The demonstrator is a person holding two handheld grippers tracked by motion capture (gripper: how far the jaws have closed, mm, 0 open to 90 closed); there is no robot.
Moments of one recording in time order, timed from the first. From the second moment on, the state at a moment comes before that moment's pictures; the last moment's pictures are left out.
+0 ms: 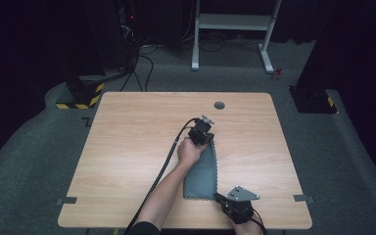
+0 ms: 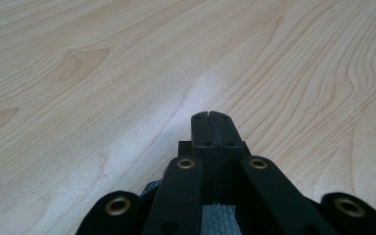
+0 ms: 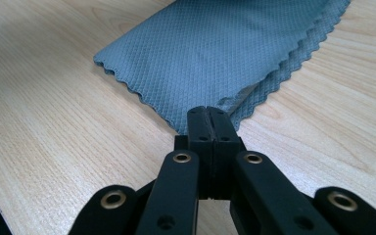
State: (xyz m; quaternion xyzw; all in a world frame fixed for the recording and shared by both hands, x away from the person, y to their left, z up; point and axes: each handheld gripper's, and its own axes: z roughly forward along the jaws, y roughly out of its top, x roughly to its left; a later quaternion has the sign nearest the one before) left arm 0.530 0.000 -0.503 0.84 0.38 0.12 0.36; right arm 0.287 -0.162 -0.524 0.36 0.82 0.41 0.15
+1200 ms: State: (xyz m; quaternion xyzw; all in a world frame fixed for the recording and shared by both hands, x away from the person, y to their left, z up) left arm 0.415 0.097 -0.516 0.83 0.40 0.18 0.34; right arm 0.460 -0.124 -0.507 0.38 0.83 0.36 0.19
